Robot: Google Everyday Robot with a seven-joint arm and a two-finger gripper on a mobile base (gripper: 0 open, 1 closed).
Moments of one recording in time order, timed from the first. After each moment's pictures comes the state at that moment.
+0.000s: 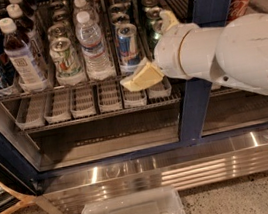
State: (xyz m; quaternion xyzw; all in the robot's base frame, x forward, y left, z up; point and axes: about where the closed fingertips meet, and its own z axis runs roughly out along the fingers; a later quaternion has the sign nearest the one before) arm 0.563 -0.041 0.962 -0.43 0.68 0.02 0.59
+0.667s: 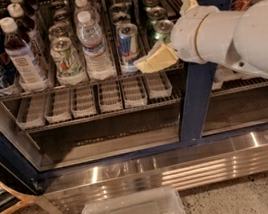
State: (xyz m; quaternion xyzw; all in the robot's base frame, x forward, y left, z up) arm 0.584 -0.087 0.988 -0.38 0.69 -0.01 0.61
